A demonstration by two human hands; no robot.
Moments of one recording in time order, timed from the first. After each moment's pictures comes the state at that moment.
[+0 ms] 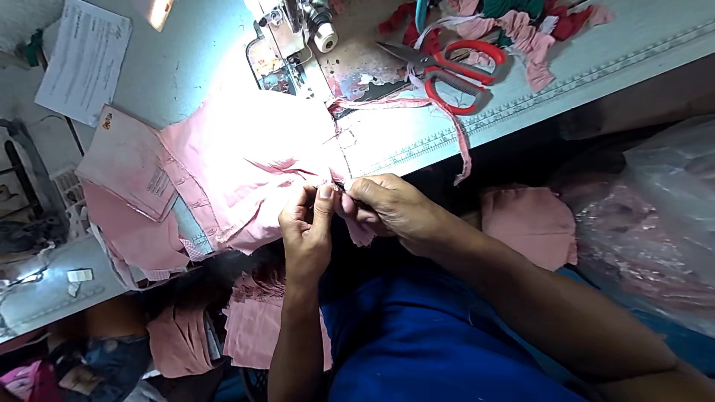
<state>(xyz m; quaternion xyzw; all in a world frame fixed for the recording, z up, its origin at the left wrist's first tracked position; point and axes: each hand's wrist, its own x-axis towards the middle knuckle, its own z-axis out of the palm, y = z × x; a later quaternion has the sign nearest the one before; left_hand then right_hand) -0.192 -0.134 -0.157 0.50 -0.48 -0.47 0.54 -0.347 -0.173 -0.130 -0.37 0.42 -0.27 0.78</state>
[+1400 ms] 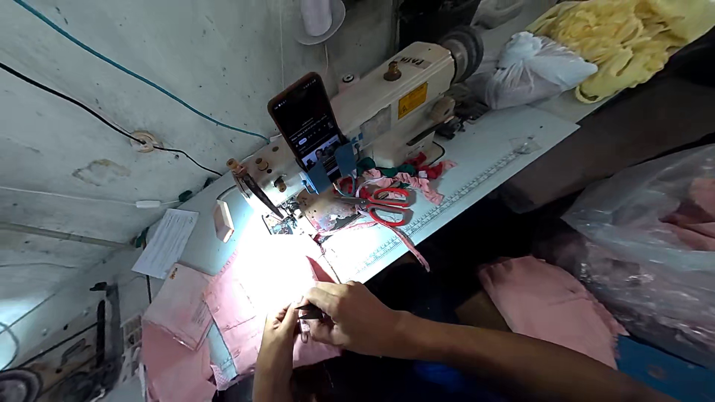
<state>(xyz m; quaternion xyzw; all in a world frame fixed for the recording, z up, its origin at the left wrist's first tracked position) -0.144 -0.149 -0.126 0.59 -0.44 -0.53 0.41 -0.325 -0.171 -0.127 -0.80 0.37 -0.34 0.33</state>
